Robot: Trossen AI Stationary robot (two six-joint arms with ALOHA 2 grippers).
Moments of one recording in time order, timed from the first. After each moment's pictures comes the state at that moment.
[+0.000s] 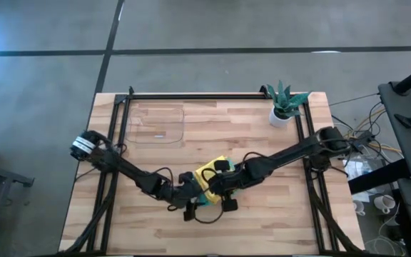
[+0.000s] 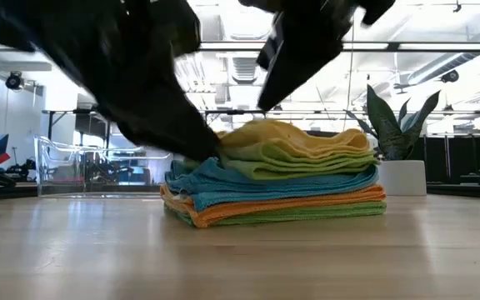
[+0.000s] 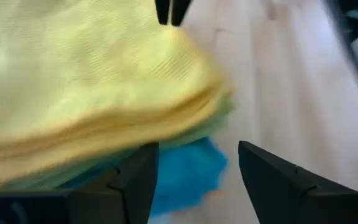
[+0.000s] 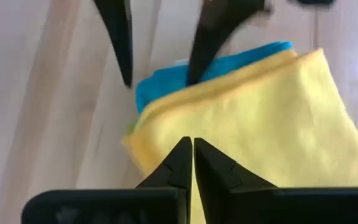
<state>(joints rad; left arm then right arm) -0.47 1.75 0.87 0.22 -0.34 -0.51 0.32 1.85 1.37 -0.54 0.08 0.12</state>
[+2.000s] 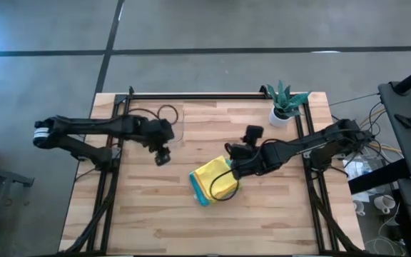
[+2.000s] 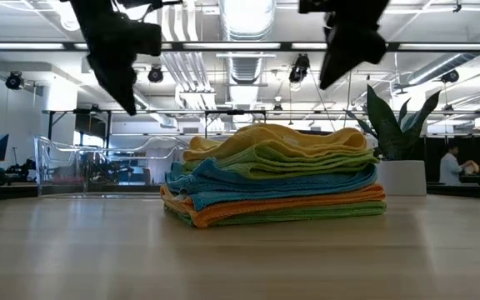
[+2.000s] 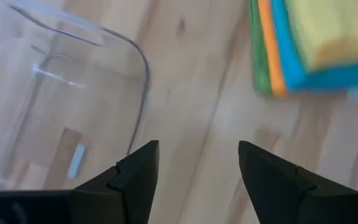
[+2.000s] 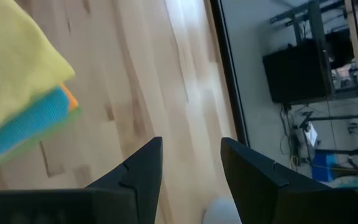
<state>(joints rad) 0.11 1.22 1.01 -0.91 -0.06 -0.24 0.27 1.63 1.35 -1.10 0.80 0.28</state>
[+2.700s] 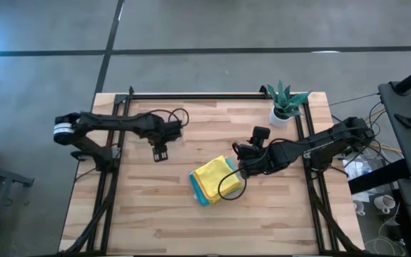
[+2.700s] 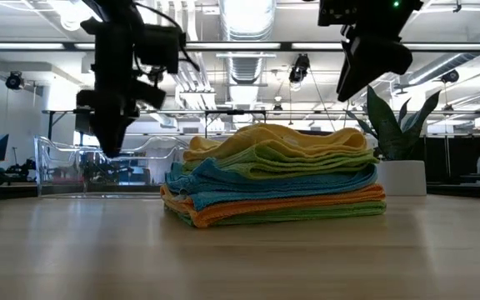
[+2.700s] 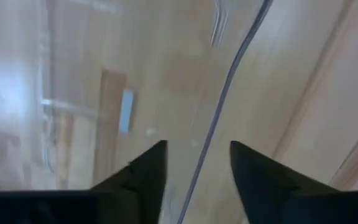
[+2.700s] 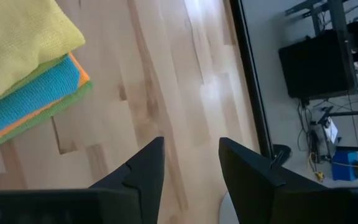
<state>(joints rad) 0.23 1.47 1.01 -1.04 -0.17 -0.02 0.28 1.54 1.20 -1.04 0.75 0.31</state>
